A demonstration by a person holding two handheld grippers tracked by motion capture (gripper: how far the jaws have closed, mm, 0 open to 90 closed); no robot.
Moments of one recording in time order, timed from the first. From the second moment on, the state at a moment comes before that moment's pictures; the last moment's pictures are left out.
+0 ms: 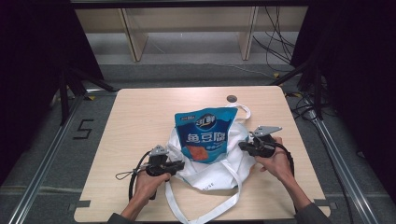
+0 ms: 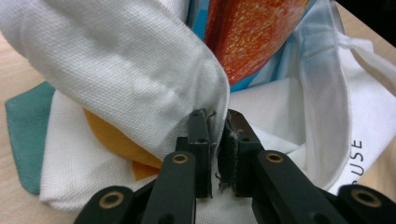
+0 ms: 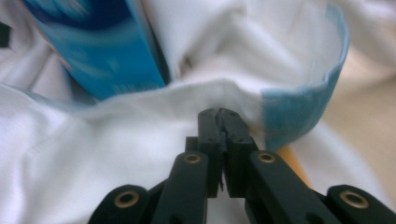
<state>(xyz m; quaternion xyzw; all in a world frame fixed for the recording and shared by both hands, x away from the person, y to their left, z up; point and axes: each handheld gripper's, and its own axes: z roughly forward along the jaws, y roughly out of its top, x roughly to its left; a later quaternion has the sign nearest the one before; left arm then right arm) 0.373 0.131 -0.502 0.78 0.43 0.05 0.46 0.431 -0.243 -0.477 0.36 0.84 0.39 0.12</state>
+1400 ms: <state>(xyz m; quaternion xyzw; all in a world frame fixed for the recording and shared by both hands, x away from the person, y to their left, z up) 0.413 0.178 -0.517 0.73 0.49 0.06 0.46 0.453 -0.249 -0.495 0.39 0.85 0.34 0.15</state>
